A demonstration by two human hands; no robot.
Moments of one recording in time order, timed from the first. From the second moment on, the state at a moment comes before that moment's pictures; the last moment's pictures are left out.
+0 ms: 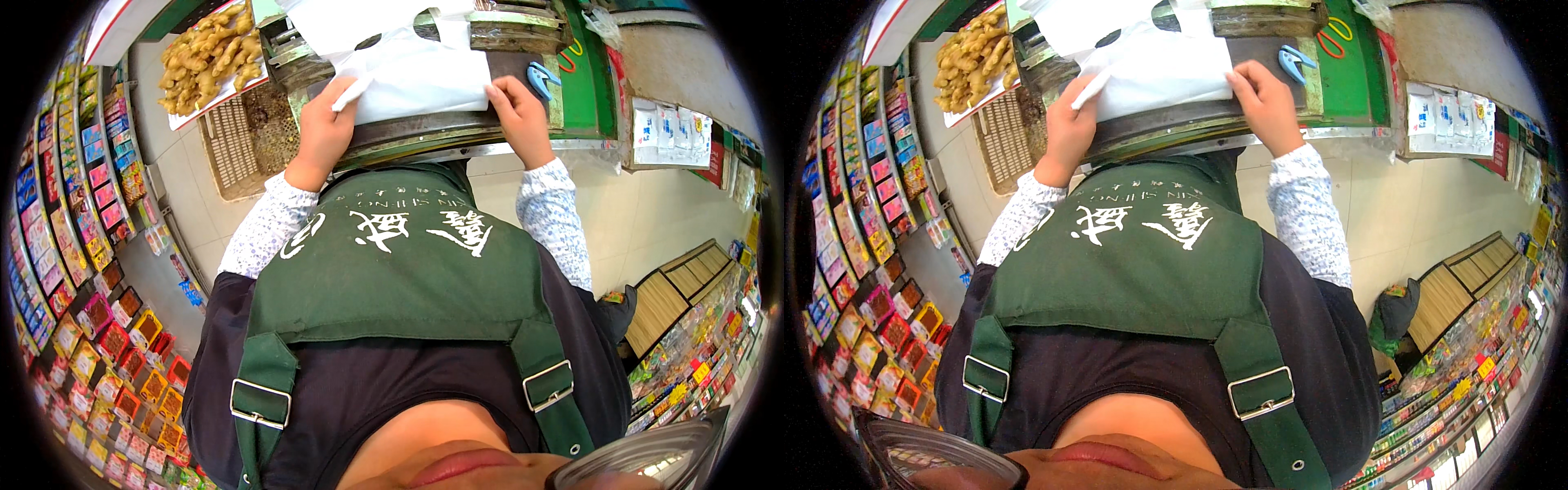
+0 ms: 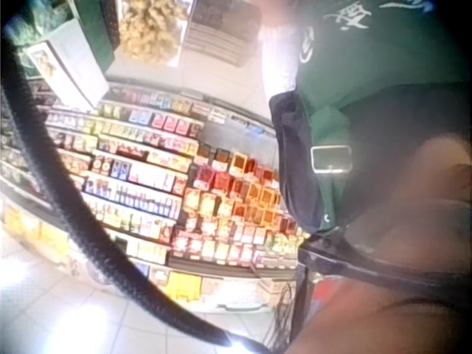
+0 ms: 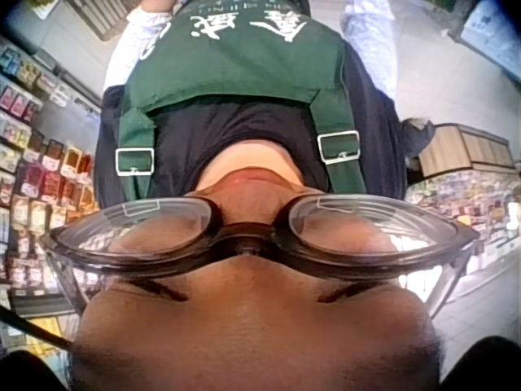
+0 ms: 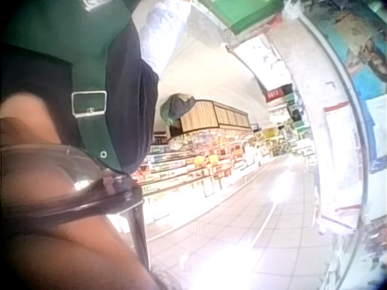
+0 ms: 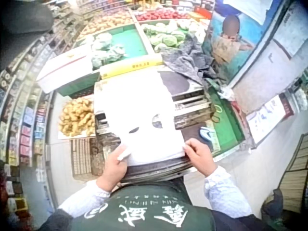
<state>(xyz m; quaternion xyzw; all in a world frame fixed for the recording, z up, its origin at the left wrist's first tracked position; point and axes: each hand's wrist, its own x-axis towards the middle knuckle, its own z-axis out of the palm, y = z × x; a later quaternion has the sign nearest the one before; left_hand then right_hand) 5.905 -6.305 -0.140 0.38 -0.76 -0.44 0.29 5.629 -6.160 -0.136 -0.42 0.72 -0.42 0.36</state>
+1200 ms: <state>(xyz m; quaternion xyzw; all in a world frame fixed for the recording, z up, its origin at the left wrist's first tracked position) 5.890 -6.312 -0.158 0.47 -0.80 -0.22 0.30 5.659 -6.202 -0.170 -0.54 0.81 -0.21 -0.05</state>
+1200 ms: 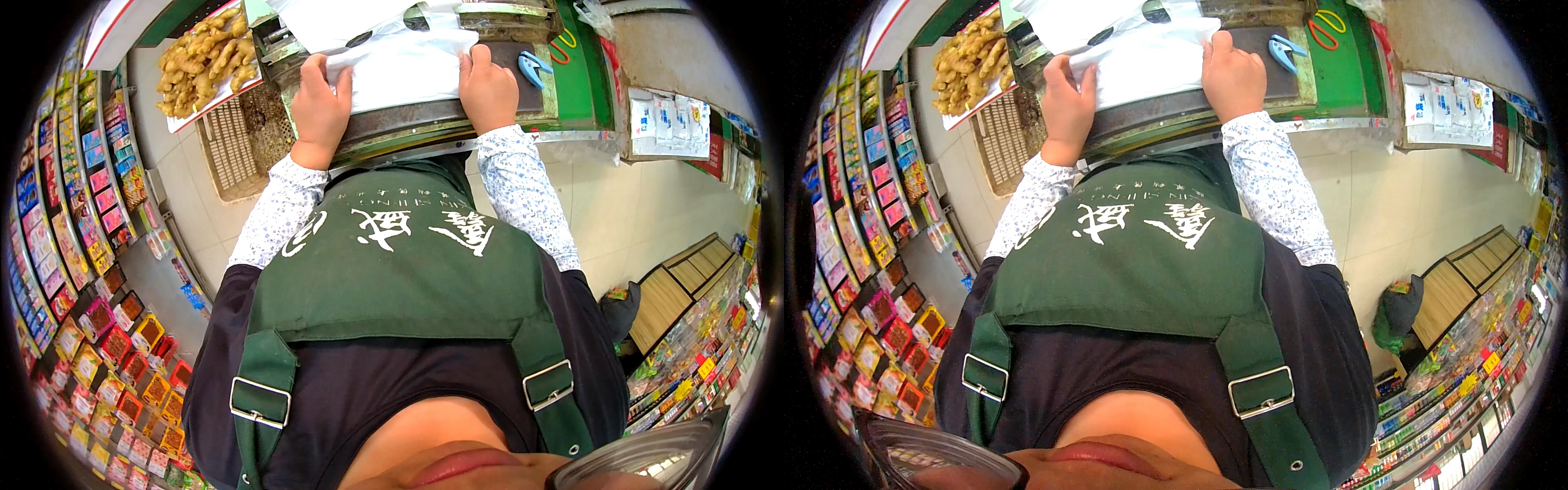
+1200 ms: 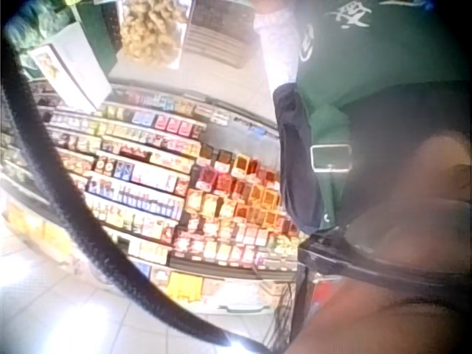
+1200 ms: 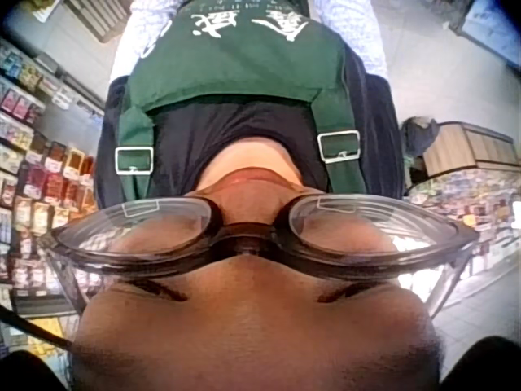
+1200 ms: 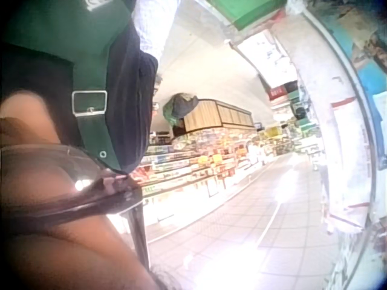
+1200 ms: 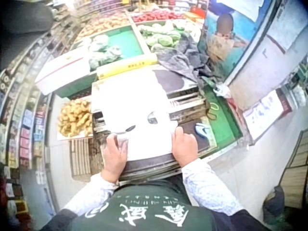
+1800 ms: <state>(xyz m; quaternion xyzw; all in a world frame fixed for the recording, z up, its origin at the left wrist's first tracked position) 5.879 -6.310 -0.161 0.13 -0.98 -0.08 0.10 5.728 -6.202 -0.150 -0.71 0.62 -0.32 0.12</state>
